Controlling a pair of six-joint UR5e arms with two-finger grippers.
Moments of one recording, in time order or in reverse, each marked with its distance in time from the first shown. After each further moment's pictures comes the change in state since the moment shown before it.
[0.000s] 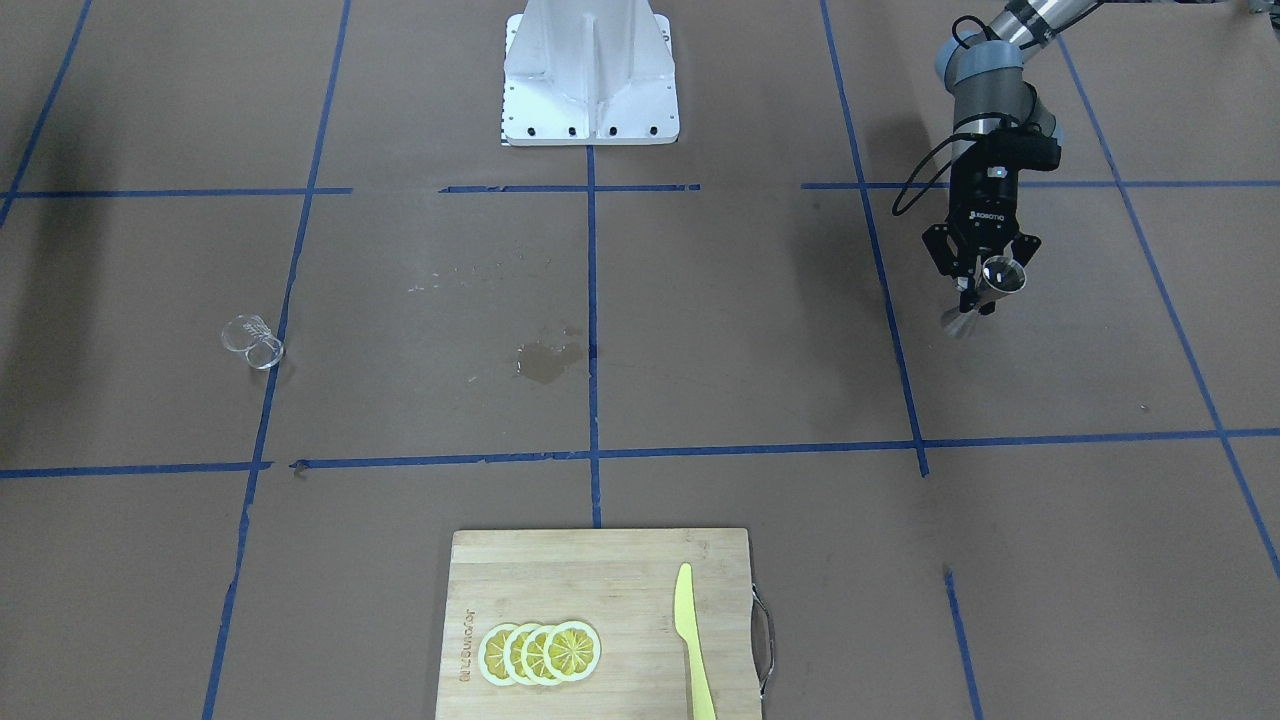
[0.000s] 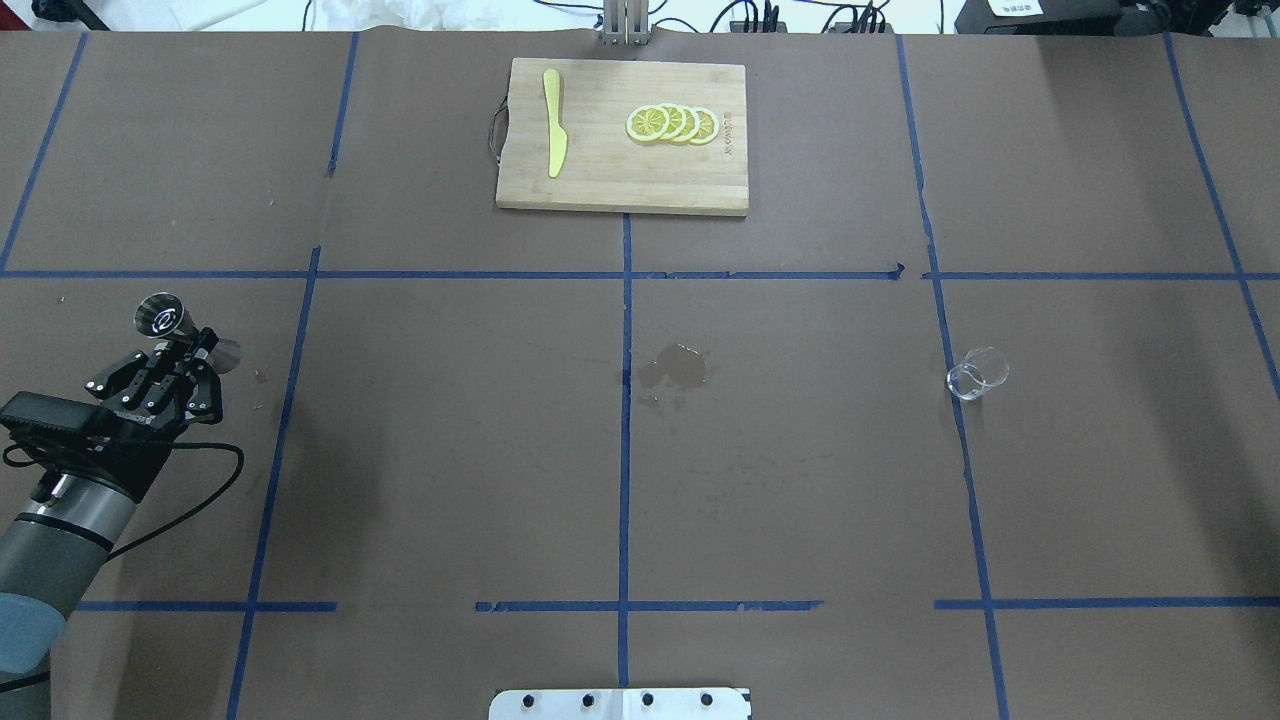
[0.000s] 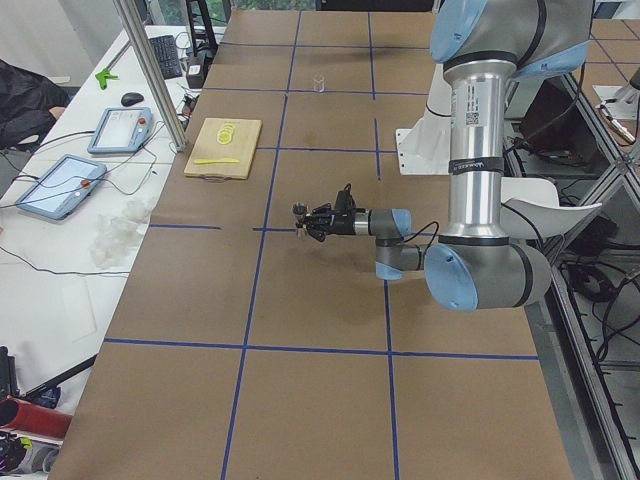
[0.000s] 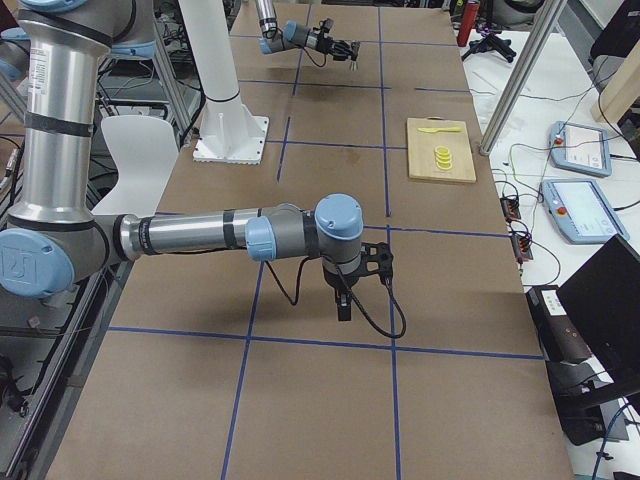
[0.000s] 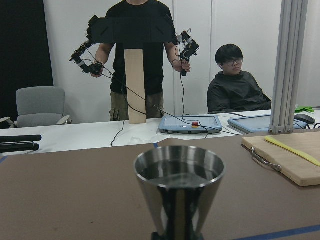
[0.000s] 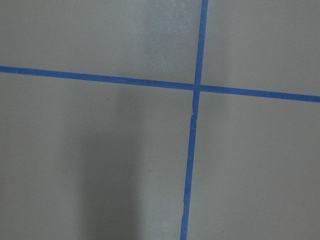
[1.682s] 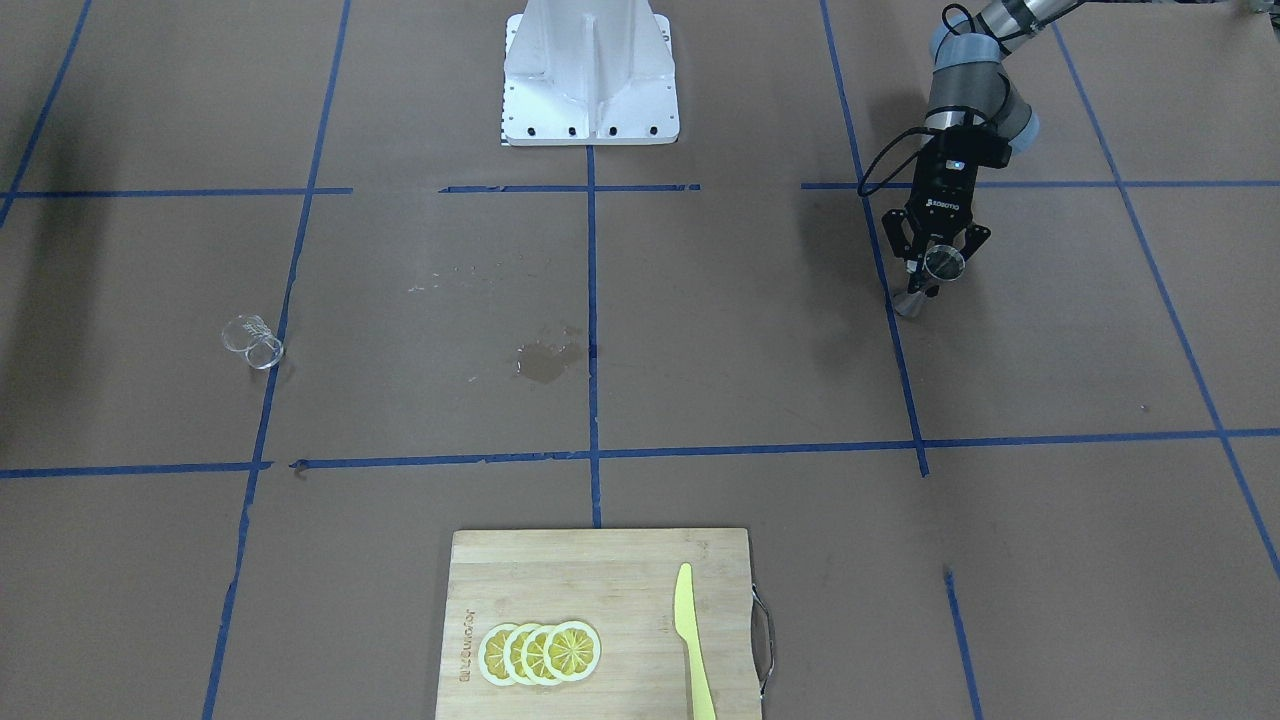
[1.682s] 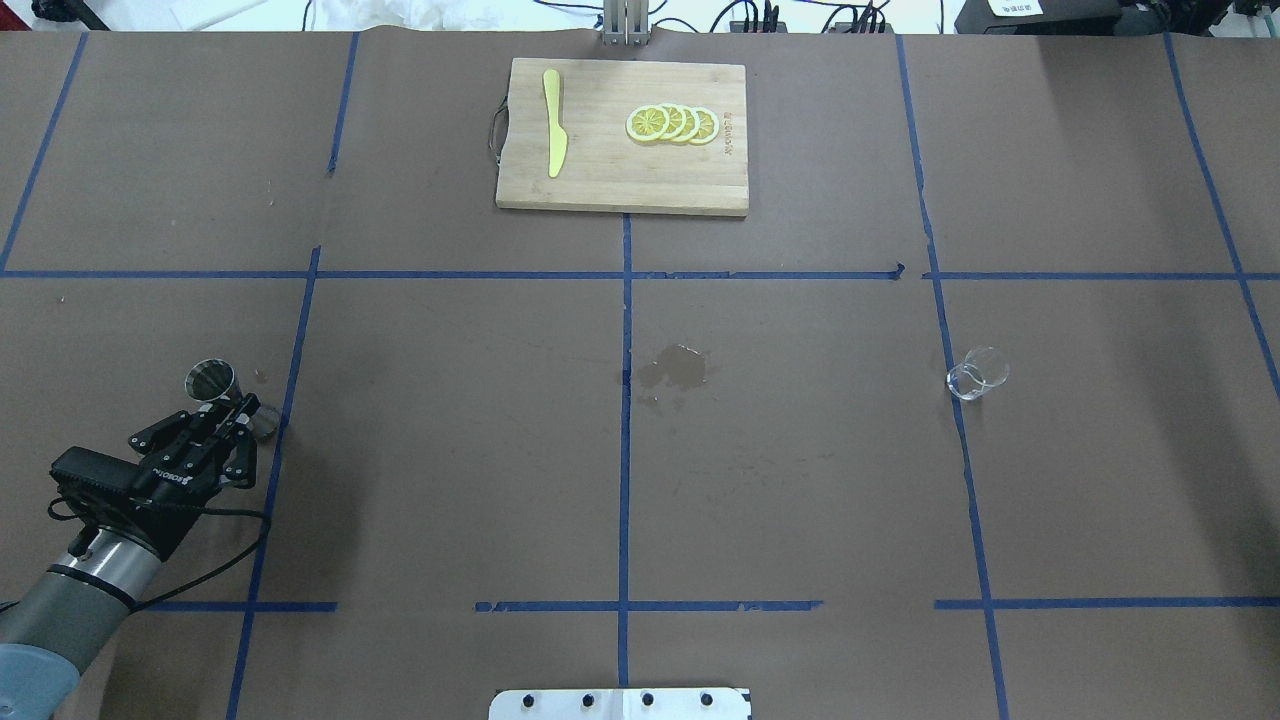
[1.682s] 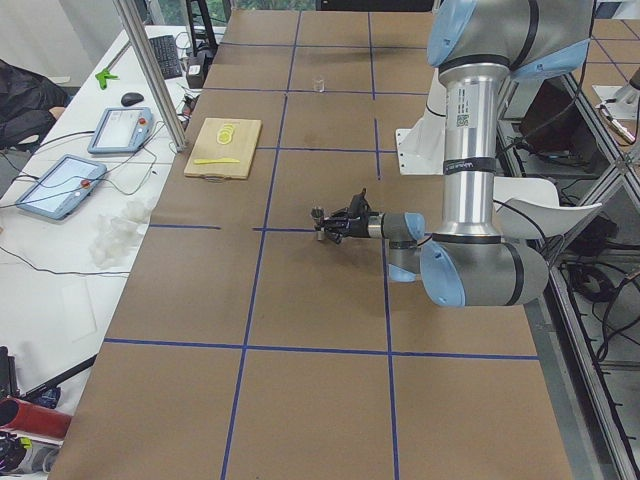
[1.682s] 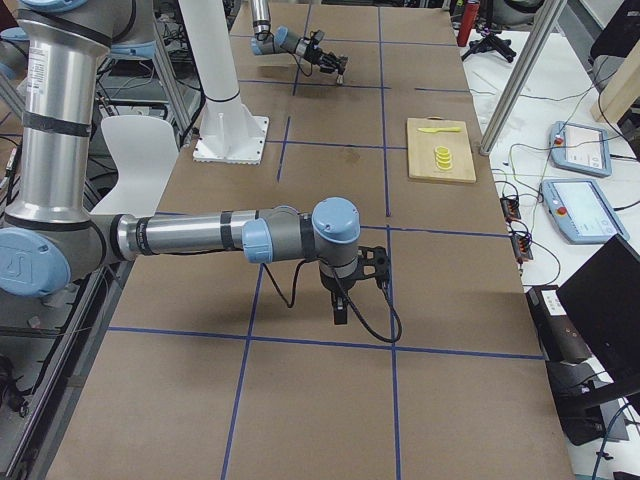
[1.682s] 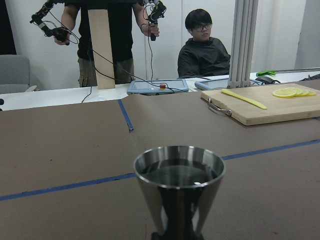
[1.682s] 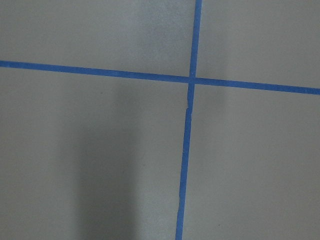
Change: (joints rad) left arm 0.112 0.000 0.029 -0.005 -0.009 -0.001; right arm 0.000 -0.014 -0.001 0.000 -0.007 -0.001
